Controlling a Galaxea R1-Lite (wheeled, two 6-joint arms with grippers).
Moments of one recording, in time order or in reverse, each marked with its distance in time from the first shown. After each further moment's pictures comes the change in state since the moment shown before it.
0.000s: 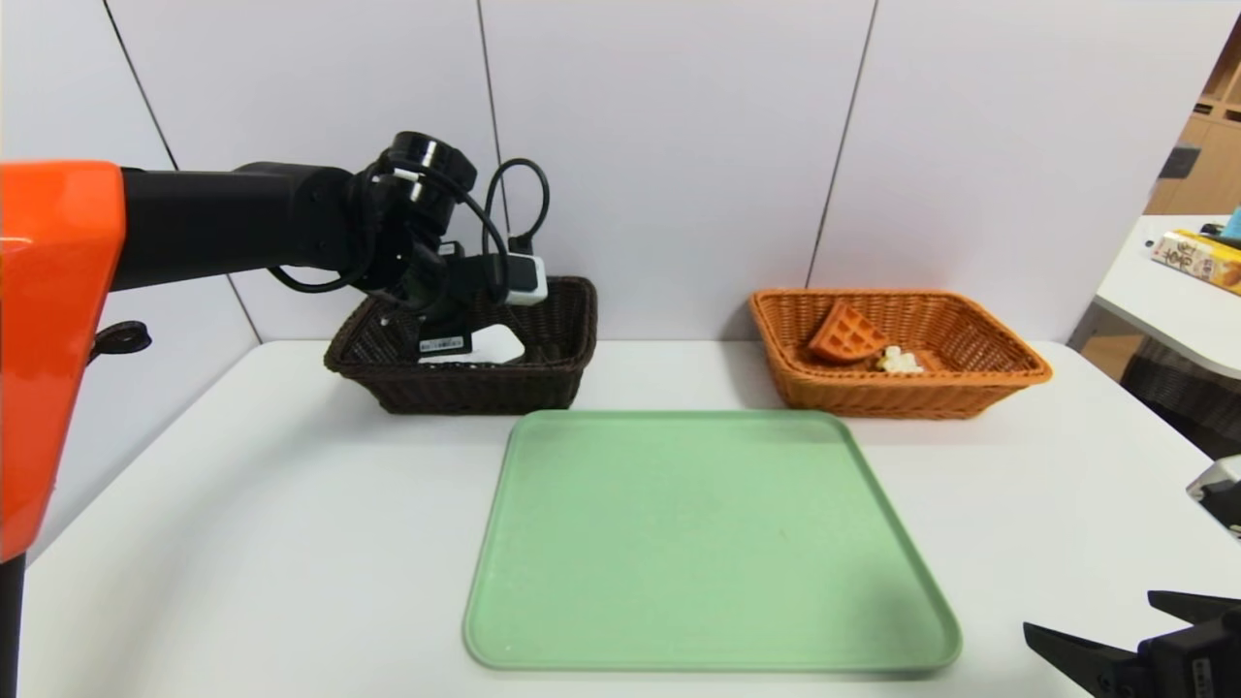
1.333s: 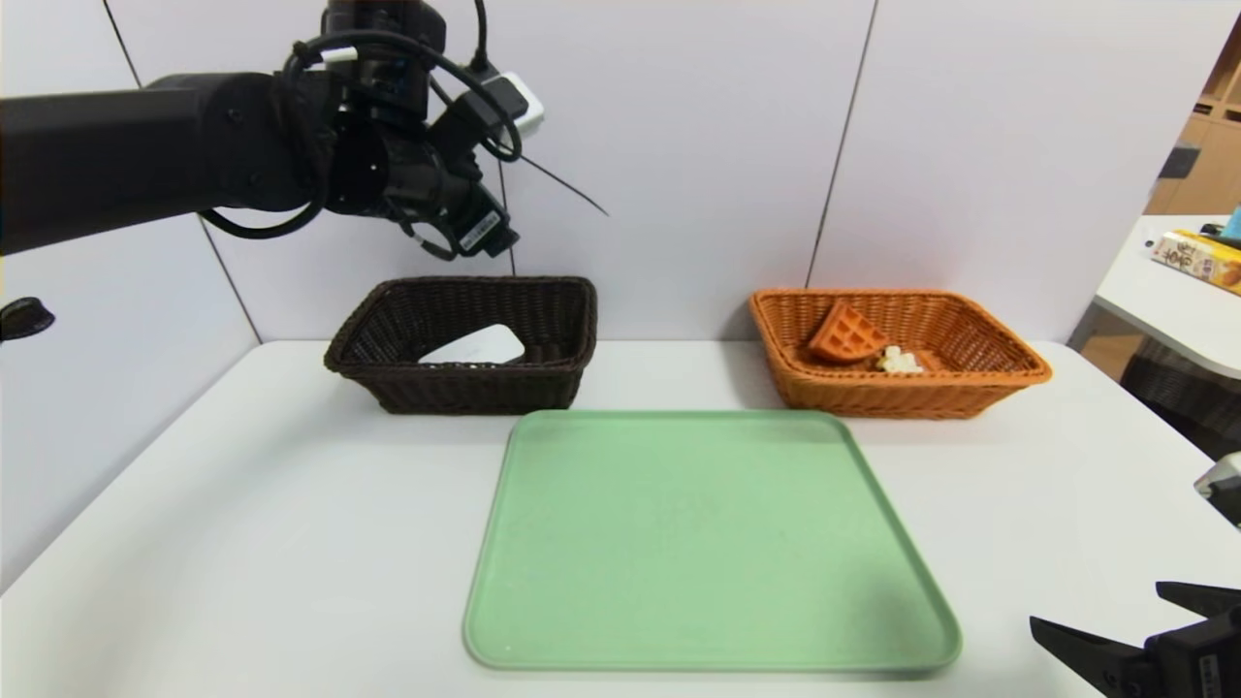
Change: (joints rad) left arm -0.065 -0.108 -0.077 -0.210 0.031 -0.503; right arm 0.000 -0.008 -0.007 -0.001 -0.023 -0.029
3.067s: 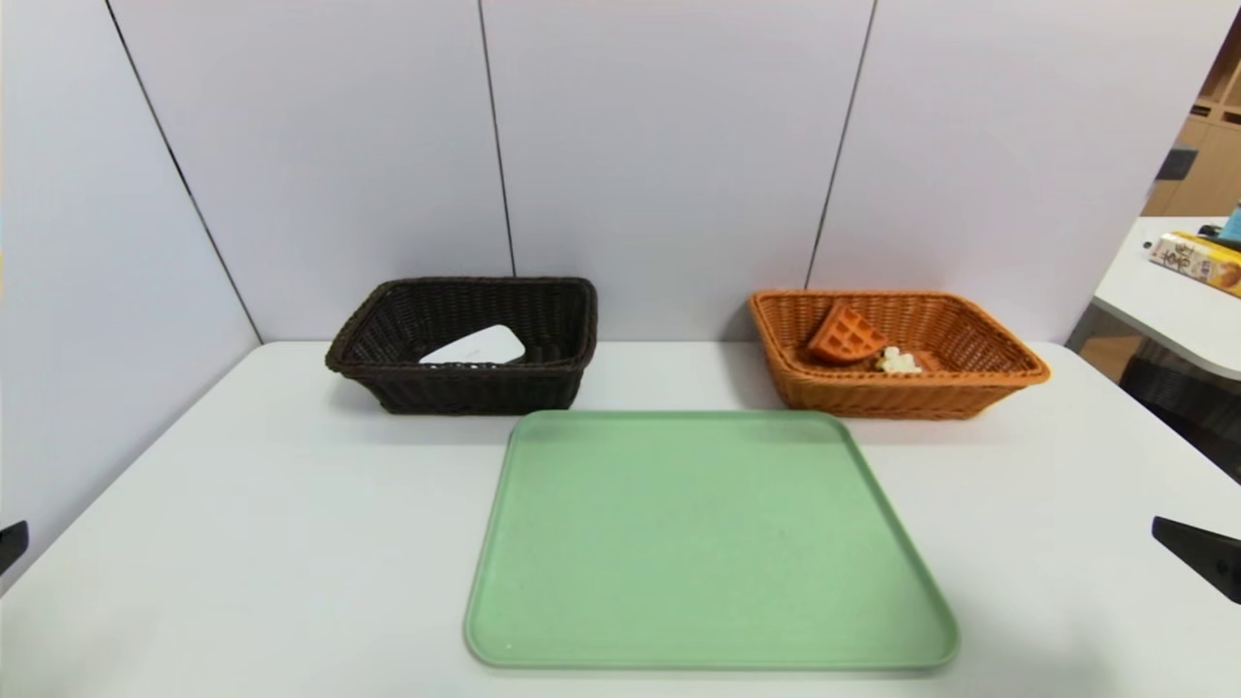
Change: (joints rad) left arm 0.282 -1.304 1.211 0.089 0.019 -0.529; right arm -0.256 -0.095 -0.080 0.000 -0.094 -0.022
